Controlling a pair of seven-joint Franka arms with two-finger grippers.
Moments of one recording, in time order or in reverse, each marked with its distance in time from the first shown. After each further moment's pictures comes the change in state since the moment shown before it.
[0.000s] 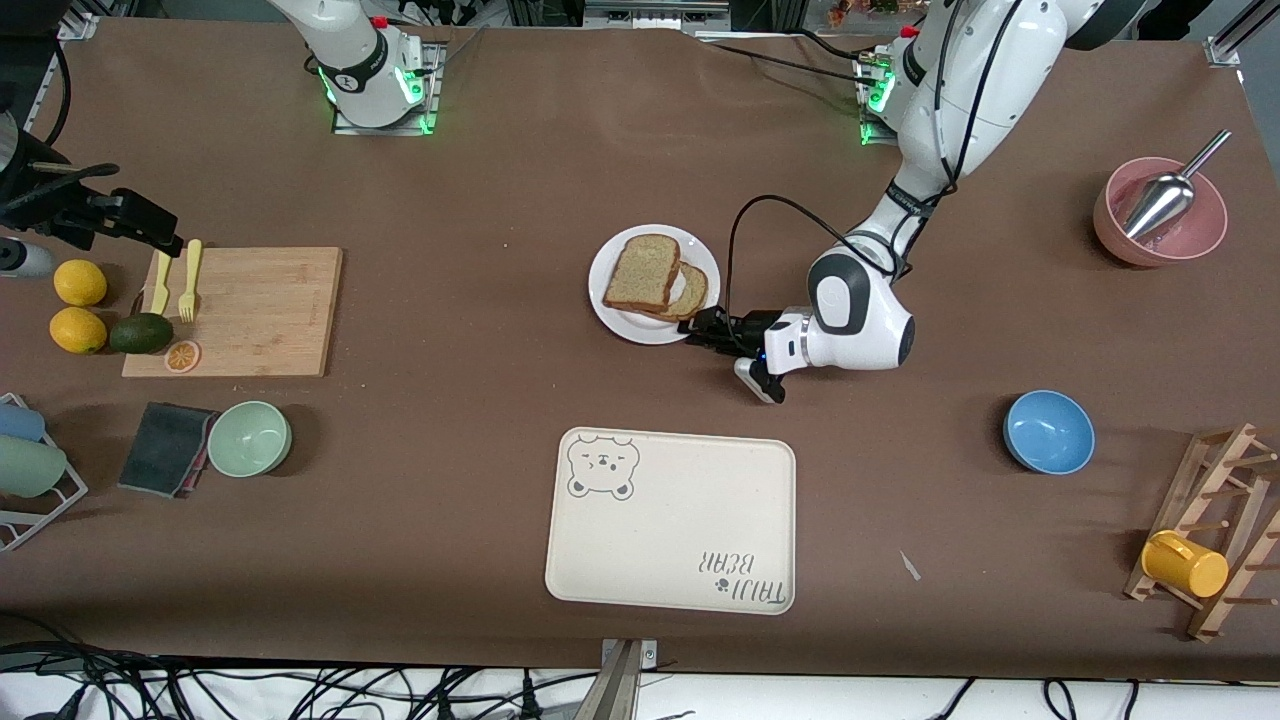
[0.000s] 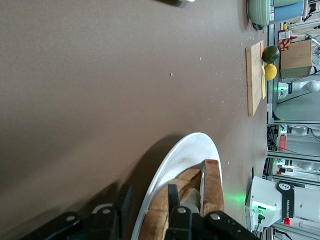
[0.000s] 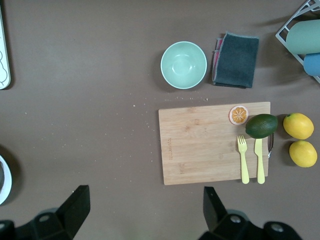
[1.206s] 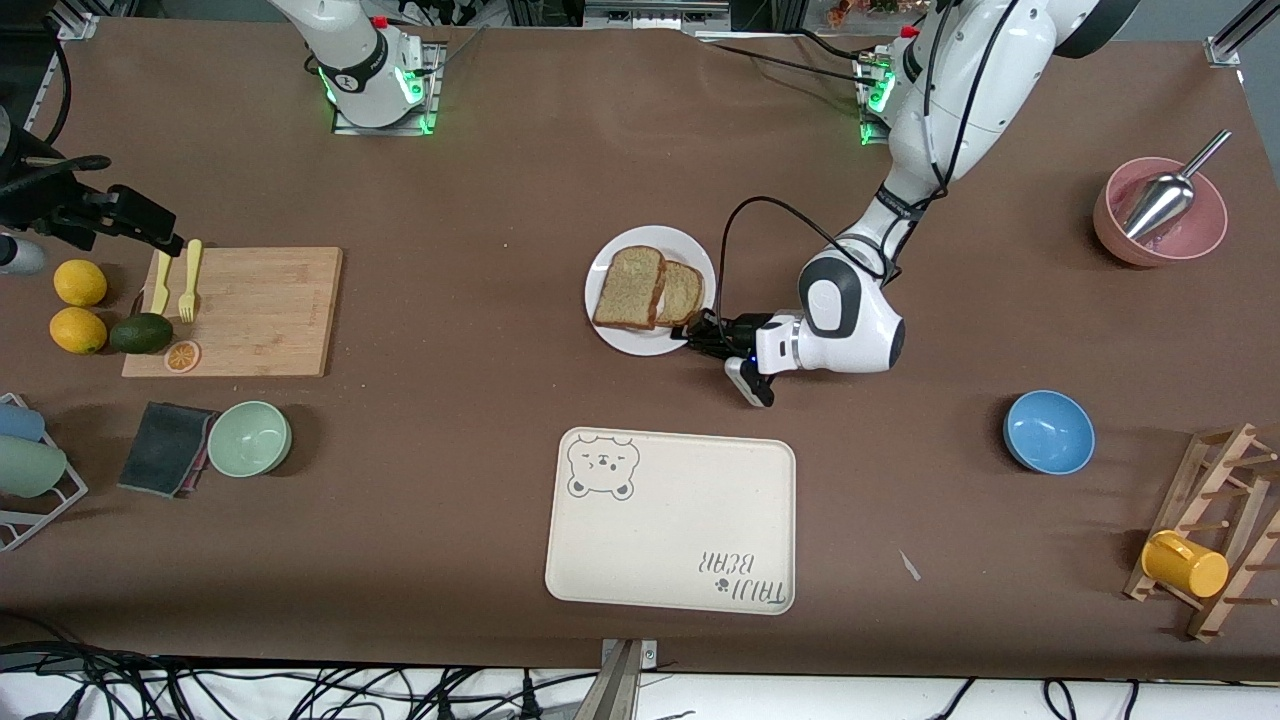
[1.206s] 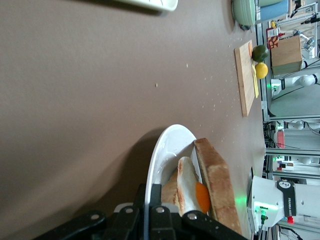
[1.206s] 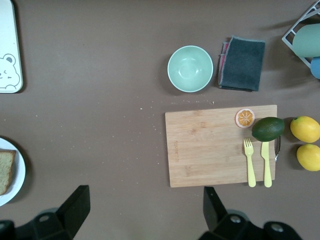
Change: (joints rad) left arm -0.009 0.015 0.001 0.037 -0.033 0.002 0.076; right arm 0.000 0.000 0.000 0.013 0.031 0.002 0.000
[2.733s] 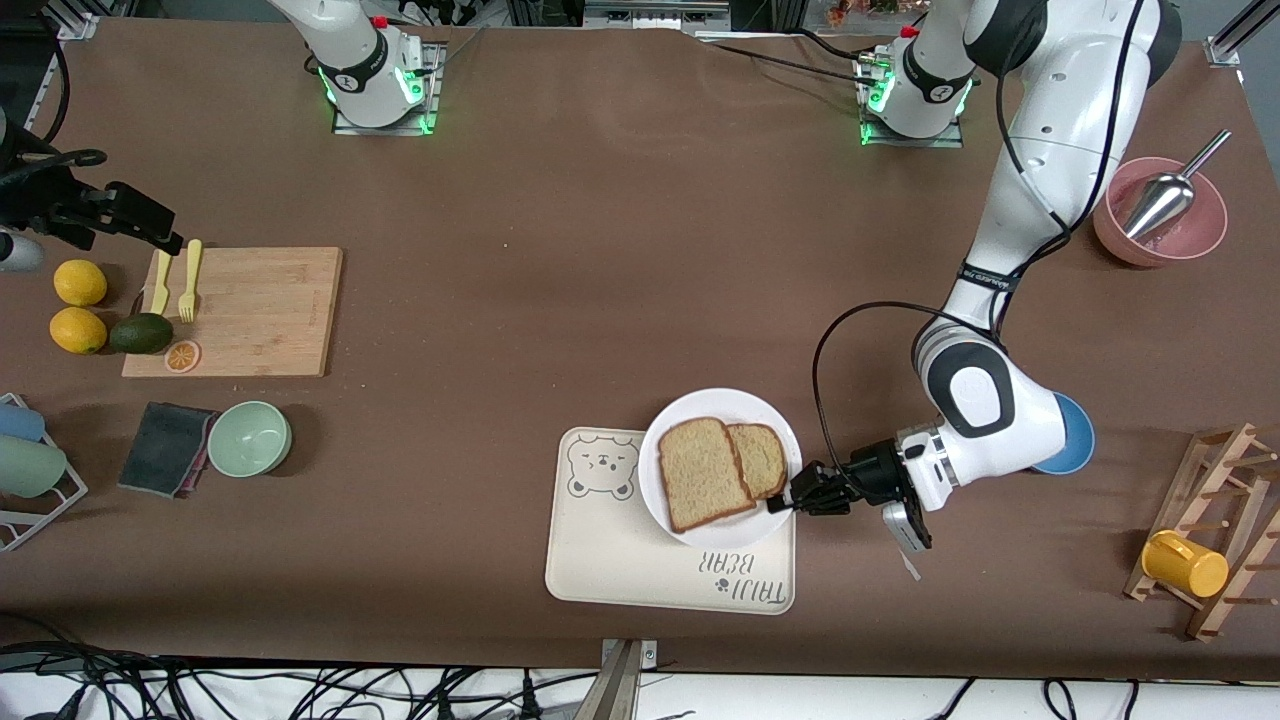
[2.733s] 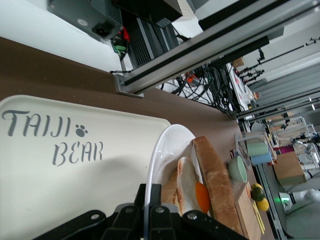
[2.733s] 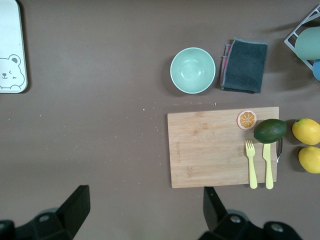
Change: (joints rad) left arm 0.208 0.166 0.023 0.513 -0.039 0.097 -0.120; right arm 0.000 0.000 0.000 0.009 0.005 -0.003 -0.008
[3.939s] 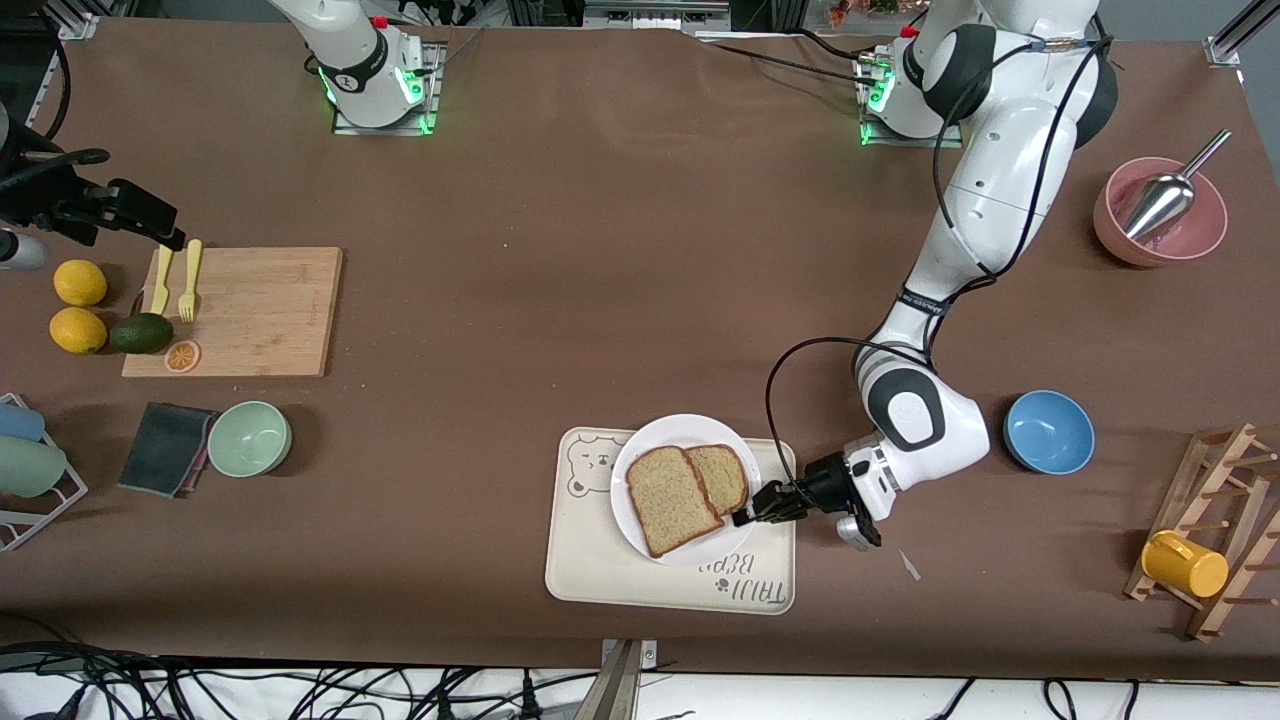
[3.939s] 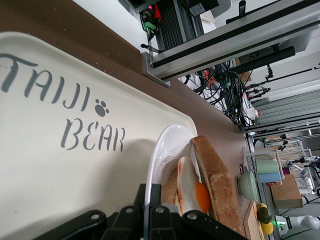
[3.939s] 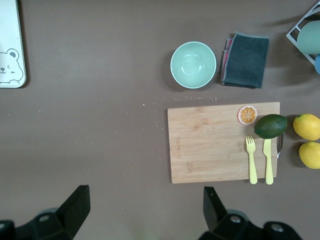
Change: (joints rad) left arm -0.077 0.193 -0.005 0.133 -0.111 0.072 0.000; right arm 0.000 0.000 0.001 0.000 0.001 -0.021 0.000
